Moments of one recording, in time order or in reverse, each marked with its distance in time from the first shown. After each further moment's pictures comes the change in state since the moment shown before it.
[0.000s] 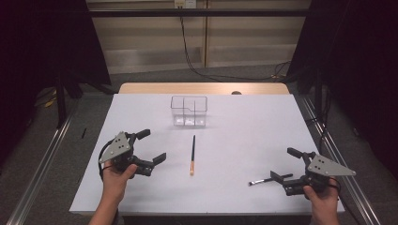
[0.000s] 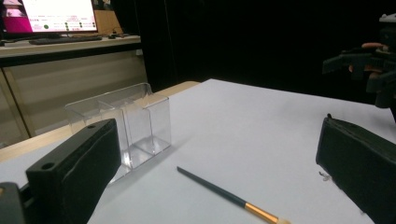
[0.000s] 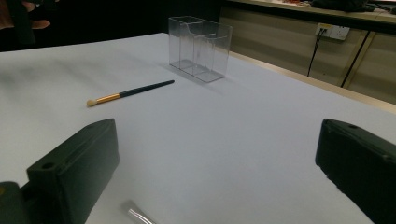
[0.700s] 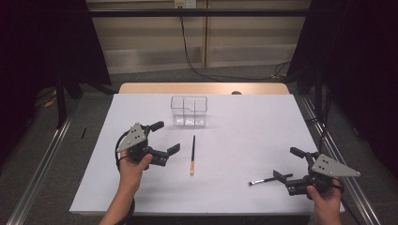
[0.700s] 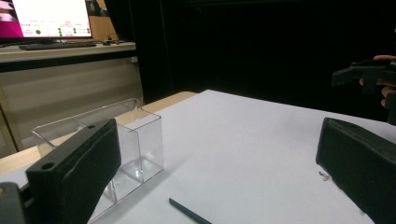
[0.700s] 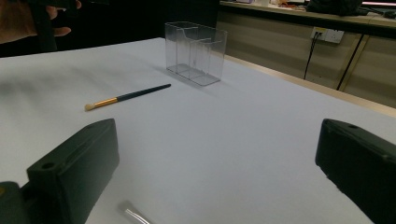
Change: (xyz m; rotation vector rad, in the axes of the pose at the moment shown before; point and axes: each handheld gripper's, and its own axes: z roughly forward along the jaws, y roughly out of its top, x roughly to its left) left arm 0.000 0.003 0.044 -0.023 -0.021 -0.011; right arm -0.004 0.000 -0.005 -0.020 -0.006 0.006
